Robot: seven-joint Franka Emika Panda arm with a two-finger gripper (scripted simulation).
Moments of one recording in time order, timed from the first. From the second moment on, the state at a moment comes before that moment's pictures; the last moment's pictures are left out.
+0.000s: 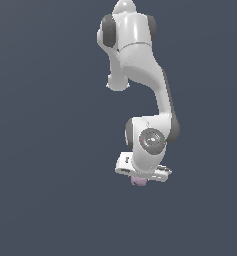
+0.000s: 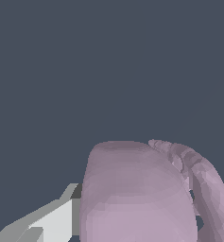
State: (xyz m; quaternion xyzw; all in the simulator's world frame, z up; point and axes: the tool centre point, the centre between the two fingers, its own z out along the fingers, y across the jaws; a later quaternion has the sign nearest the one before) arm 0.118 0.089 0.039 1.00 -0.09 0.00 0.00
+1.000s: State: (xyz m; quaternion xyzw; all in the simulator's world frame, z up) arm 0.088 0.092 0.072 1.00 -0.09 0.00 0.00
